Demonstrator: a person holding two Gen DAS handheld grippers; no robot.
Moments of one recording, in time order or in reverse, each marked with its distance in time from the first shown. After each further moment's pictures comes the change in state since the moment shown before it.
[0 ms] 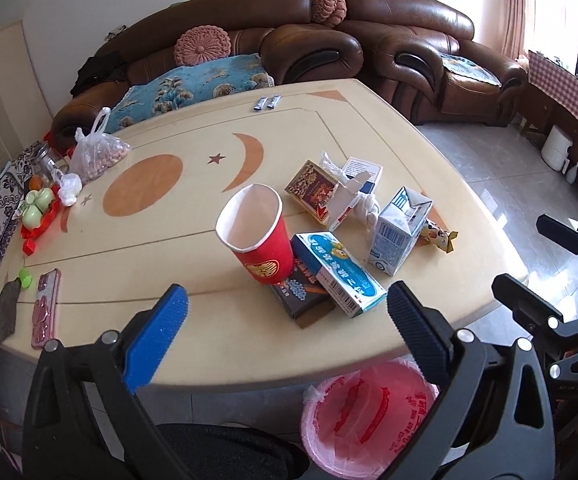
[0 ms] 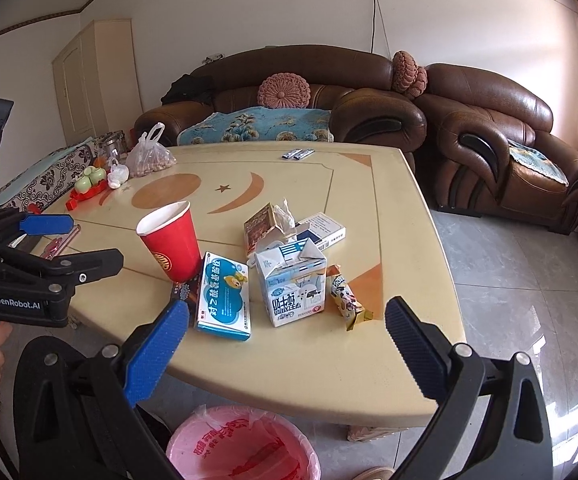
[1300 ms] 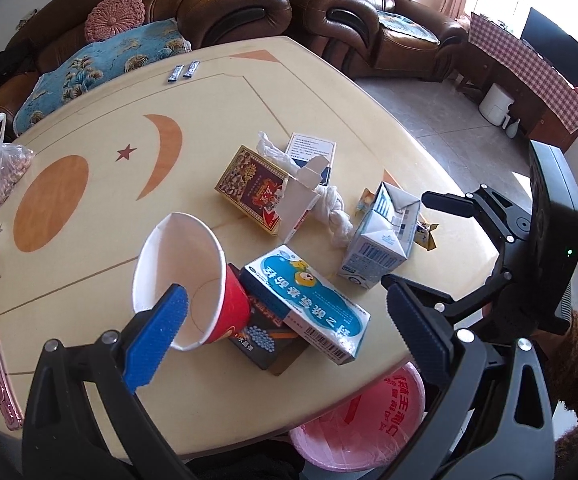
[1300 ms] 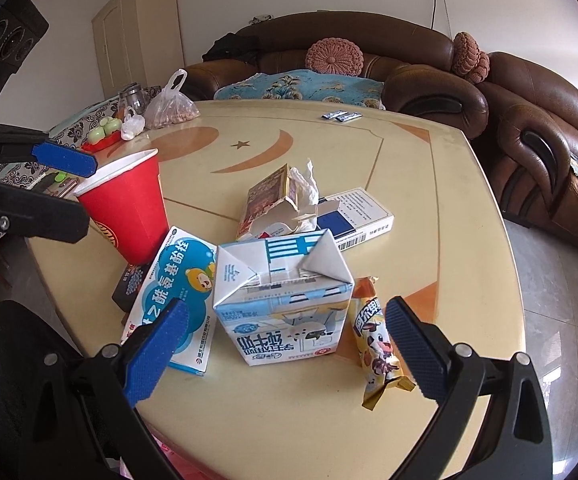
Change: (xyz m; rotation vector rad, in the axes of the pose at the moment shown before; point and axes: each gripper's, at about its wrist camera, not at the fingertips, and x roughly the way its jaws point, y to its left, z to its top) left arm 0.086 0.010 0.045 0.119 0.162 -0.274; right arm 0.133 -0.018 0.002 -0.138 0.116 0.153
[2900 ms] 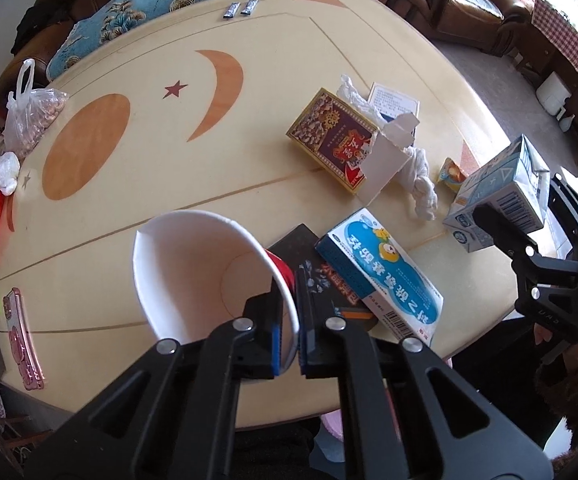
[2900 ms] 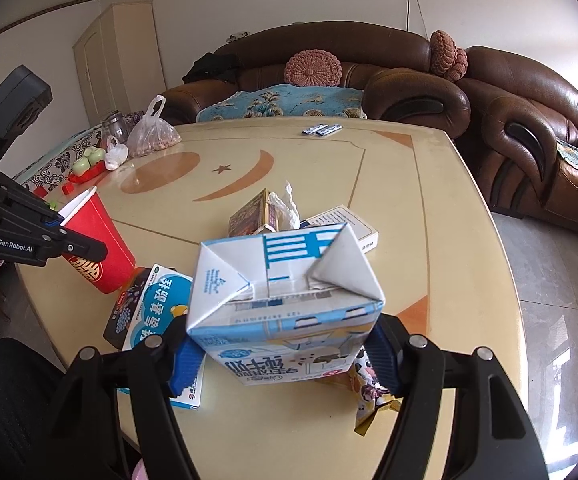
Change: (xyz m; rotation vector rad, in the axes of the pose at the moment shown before) left arm 0.022 0.038 0.000 -0.115 0.183 0.146; right arm -0.005 -0.011 0.009 0.089 -0.071 -0.043
